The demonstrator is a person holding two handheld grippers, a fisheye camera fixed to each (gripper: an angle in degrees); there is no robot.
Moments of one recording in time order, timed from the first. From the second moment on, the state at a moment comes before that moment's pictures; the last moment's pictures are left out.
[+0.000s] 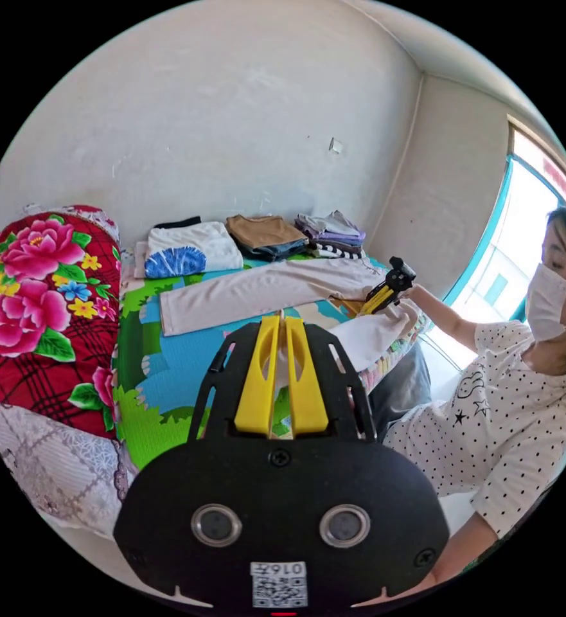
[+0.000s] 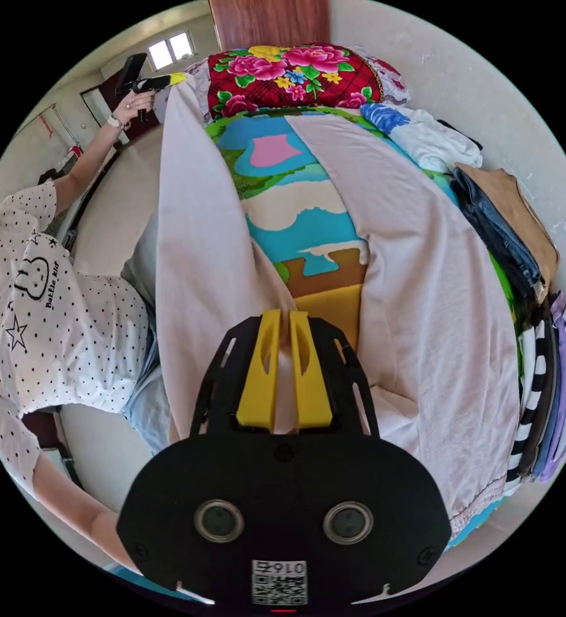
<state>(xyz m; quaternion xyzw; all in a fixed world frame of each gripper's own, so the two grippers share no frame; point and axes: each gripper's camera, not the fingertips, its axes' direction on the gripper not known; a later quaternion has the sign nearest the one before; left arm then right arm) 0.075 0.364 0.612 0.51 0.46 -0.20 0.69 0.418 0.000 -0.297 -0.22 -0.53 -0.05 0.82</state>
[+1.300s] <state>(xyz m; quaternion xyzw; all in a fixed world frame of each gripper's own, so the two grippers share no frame) 0.221 0.366 0.729 0.19 0.46 -0.35 0.79 0.496 0.373 -0.572 -0.24 -0.15 0.38 0.88</state>
